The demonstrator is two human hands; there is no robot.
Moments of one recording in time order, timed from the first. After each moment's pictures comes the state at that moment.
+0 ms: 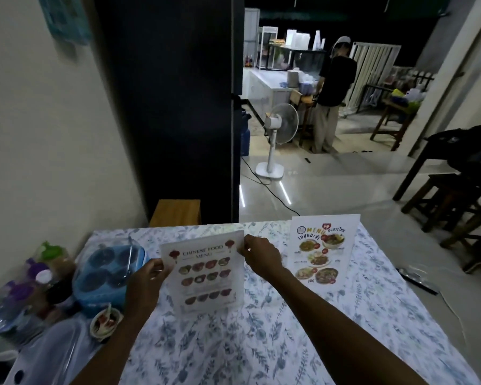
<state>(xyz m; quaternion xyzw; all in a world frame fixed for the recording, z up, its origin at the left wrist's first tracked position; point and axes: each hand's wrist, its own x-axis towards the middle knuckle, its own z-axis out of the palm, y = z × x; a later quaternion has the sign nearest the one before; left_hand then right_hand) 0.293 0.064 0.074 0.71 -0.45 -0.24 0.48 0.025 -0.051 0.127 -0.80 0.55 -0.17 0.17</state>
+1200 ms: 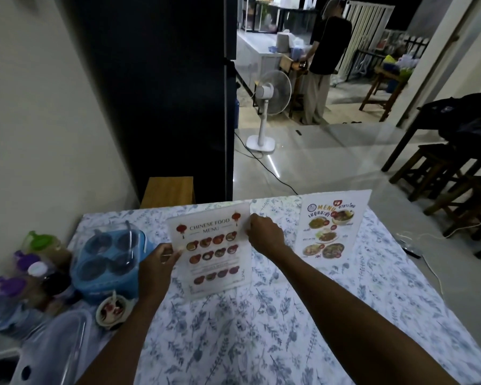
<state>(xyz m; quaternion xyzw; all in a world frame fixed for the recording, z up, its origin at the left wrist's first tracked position) 0.311 0.045 0.045 0.73 -0.44 -0.25 0.46 0.061 -0.067 0.108 -0.76 0.63 -0.10 0.14</state>
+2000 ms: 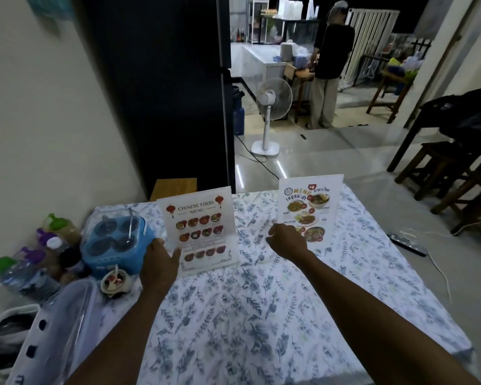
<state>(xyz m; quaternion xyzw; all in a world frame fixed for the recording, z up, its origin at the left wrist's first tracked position) 0.238 0.106 0.064 0.84 -0.43 -0.13 0.31 -0.066 0.002 0.098 -0.72 0.66 -0.09 0.21</state>
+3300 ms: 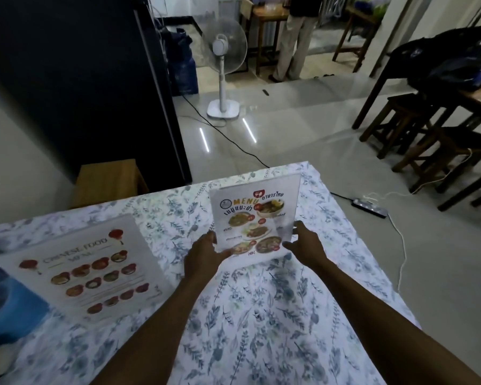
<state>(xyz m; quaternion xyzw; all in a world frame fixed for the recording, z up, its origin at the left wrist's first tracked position) 0.003 -0.096 0.007 0.74 -0.58 -0.30 0.19 -0.268 -0.130 0.000 -0.59 0.72 -0.16 0.31</state>
